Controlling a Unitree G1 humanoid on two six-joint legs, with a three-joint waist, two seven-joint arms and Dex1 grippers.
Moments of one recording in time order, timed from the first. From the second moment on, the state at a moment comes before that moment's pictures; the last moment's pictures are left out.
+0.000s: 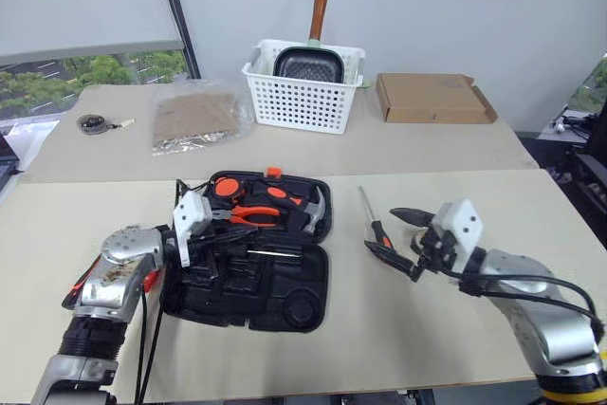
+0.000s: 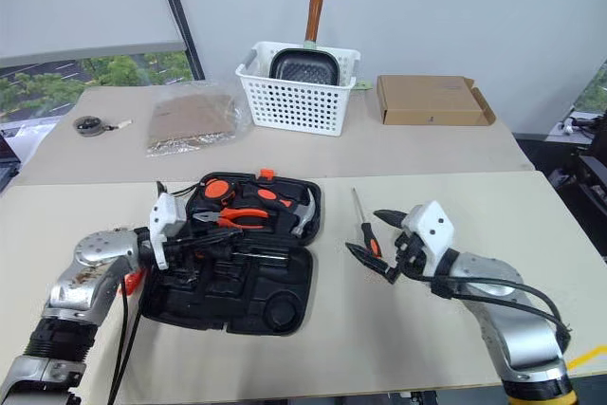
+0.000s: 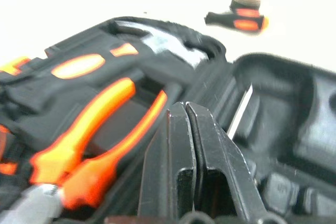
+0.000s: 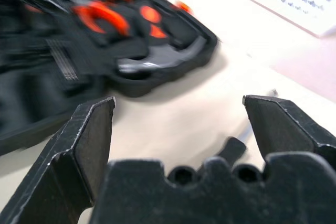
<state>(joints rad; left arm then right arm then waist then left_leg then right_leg) -0.28 0.68 0.04 0.00 -0.49 0.26 -1.16 -0.12 -0.61 0.00 -0.44 0.35 0.57 0.61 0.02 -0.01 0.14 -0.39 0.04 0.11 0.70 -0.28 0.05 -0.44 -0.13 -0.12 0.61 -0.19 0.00</state>
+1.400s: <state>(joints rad) 0.11 1.05 0.54 -0.46 -0.80 0.70 -1.20 -0.60 -0.52 0.38 -0.31 0.34 0.74 0.88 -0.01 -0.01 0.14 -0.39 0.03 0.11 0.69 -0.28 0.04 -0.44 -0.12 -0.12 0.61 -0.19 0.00</state>
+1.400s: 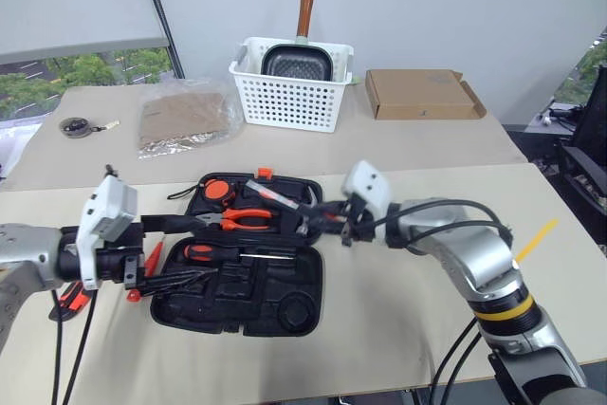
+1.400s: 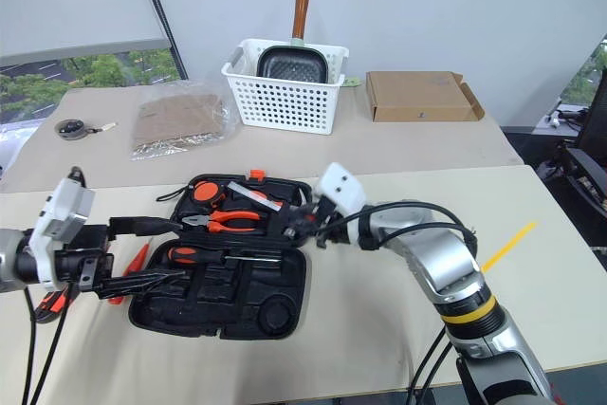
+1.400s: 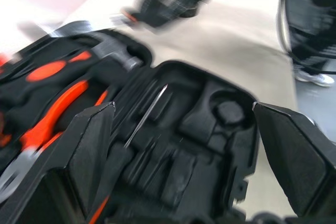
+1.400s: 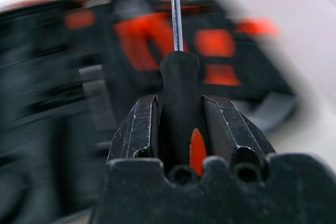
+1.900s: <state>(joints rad) 0.33 1.00 0.72 -0.57 -0.83 0.74 -1.20 -0.65 -0.46 0.57 -0.18 0.20 0.70 0.95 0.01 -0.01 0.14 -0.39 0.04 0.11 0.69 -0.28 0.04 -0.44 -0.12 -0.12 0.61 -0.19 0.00</state>
